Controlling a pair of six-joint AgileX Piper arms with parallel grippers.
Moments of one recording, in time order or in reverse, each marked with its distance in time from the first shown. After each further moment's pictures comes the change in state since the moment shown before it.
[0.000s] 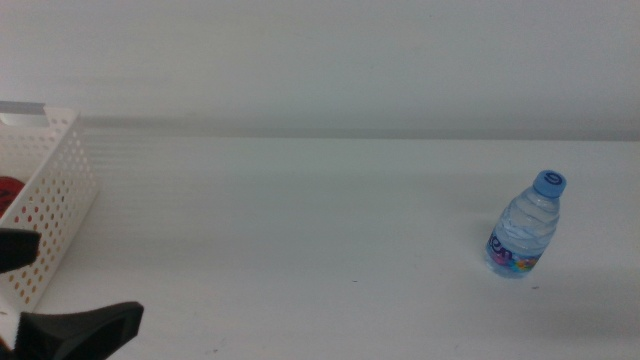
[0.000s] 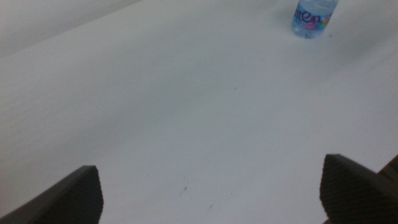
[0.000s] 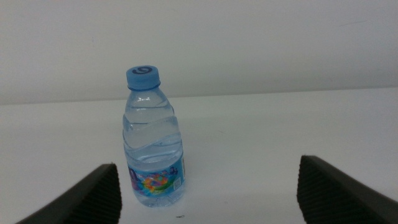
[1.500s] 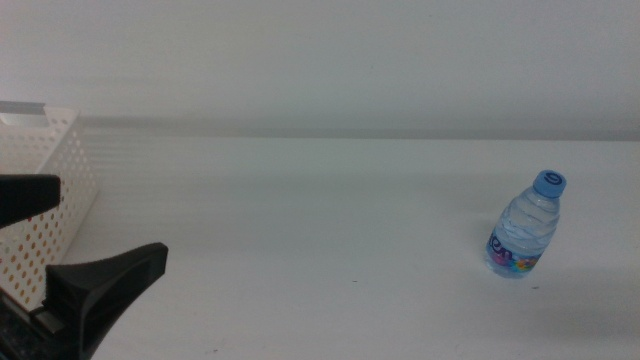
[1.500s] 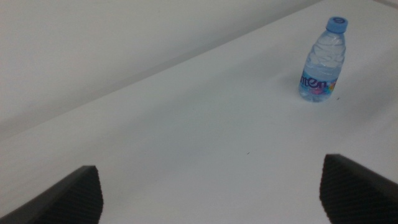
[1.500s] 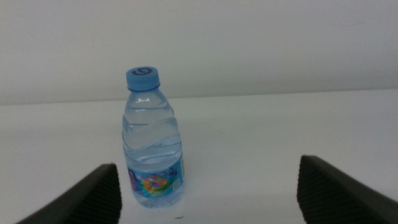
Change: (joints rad) left arm 0.000 0.000 0.083 0.059 -0.285 -0.001; right arm 0.000 0.000 0.000 -0.002 0.000 0.000
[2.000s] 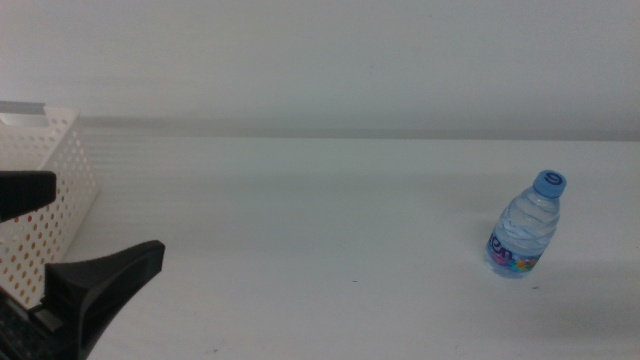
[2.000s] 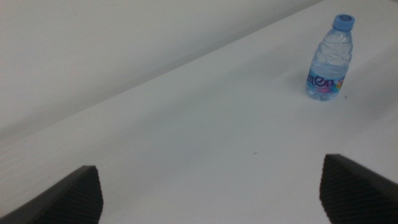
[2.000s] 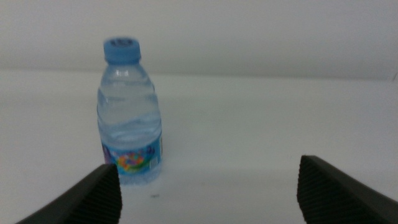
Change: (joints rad) left arm 0.000 0.000 0.000 0.026 0.000 0.000; right arm -0.024 0.139 0.000 -0.084 -0.061 -0.006
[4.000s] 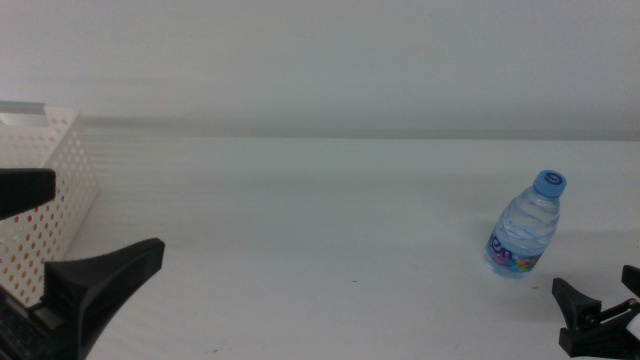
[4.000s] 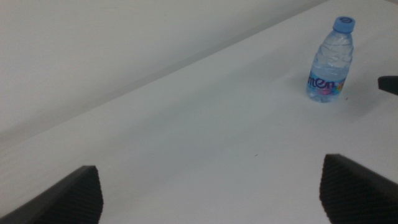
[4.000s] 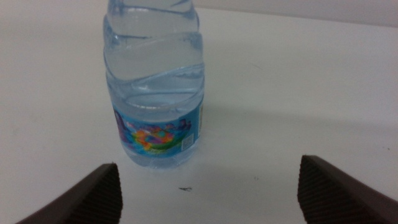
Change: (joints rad) left arm 0.000 0.000 0.000 0.004 -0.006 0.000; right arm -0.004 1.202 0.002 -0.052 -1.023 -0.059
